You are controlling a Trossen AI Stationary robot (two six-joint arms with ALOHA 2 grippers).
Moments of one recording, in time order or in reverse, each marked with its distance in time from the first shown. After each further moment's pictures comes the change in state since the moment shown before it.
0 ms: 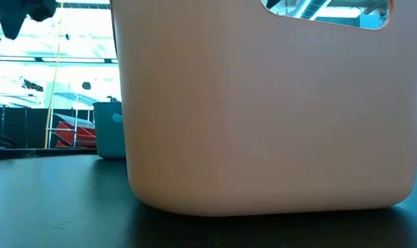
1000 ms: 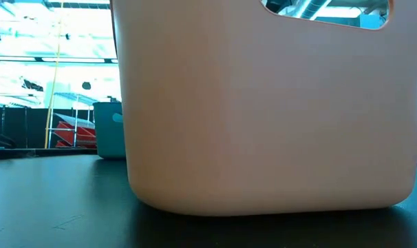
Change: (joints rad) left arm 0.085 0.481 0.731 0.002 -0.296 1.211; right arm -0.008 0.000 -0.164 0.099 -0.013 -0.002
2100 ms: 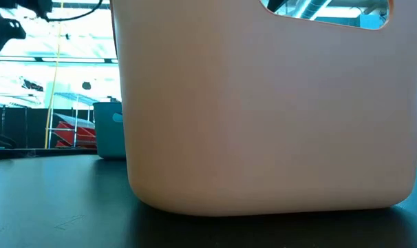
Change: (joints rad) left arm -0.041 -0.581 -0.806 -0.002 0.413 -0.321; right arm 0.118 0.000 0.001 -0.040 0.042 0.134
